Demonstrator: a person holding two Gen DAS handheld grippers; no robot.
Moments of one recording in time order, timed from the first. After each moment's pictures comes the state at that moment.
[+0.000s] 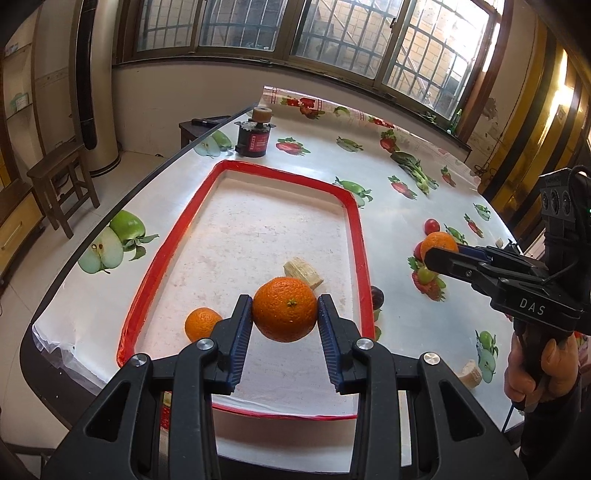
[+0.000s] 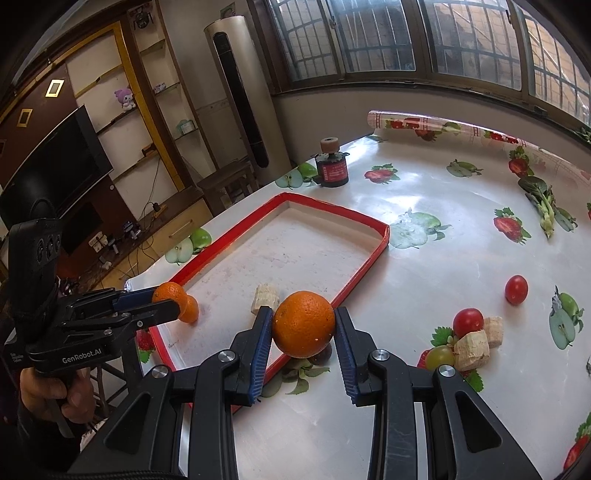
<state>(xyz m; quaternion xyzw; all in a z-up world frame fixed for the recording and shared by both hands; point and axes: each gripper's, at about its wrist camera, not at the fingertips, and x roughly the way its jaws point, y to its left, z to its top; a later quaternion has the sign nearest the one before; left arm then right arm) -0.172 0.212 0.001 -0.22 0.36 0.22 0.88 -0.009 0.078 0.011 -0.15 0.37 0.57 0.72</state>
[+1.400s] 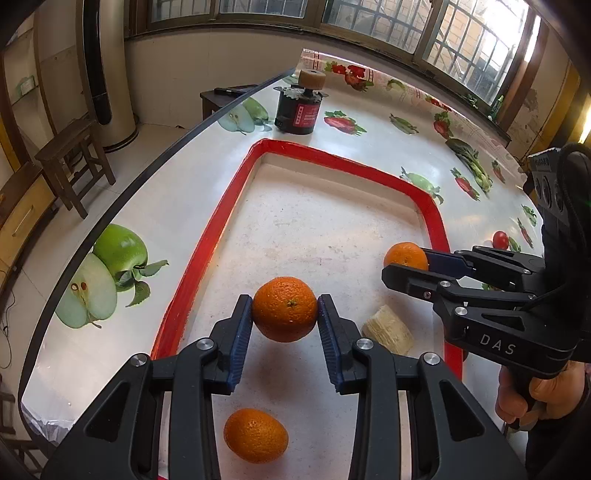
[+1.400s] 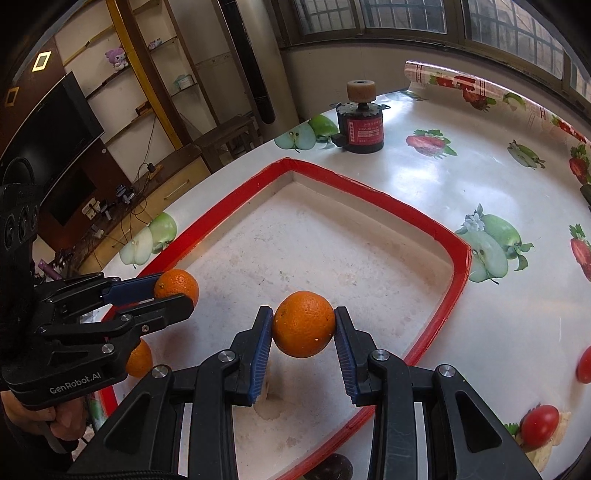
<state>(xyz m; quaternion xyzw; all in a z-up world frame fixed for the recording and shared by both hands) -0.117 0.287 -0.044 -0.23 0.42 0.26 0.84 0.016 0.209 -0.056 -0.22 0.42 0.56 0.68</state>
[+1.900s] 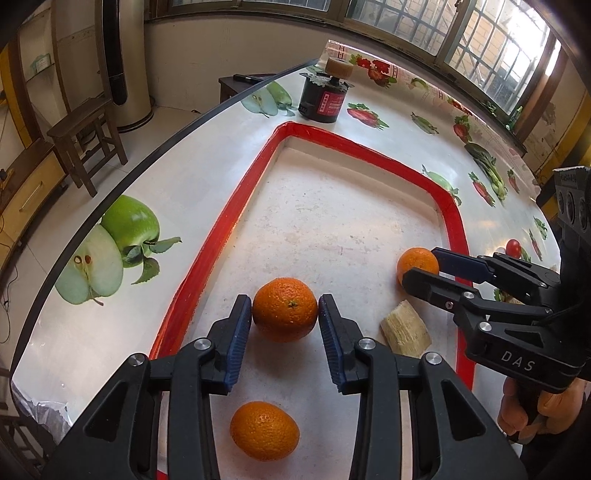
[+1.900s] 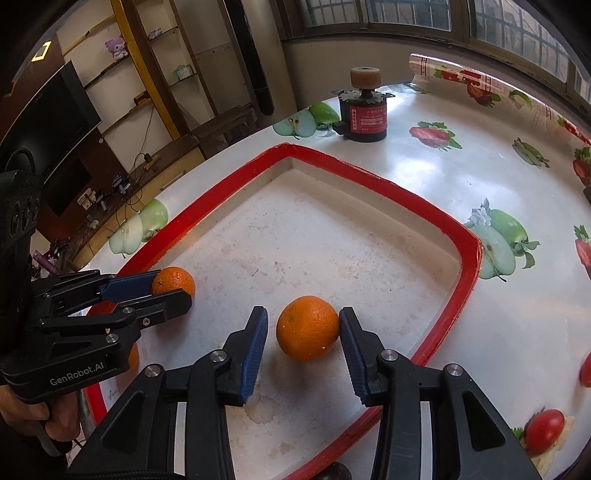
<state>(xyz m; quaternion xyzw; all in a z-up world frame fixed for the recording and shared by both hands) -0.127 0.292 -0.053 -0.26 0.42 0.28 0.82 0.013 0.208 -0.061 -0.22 0.42 0.56 0.68</state>
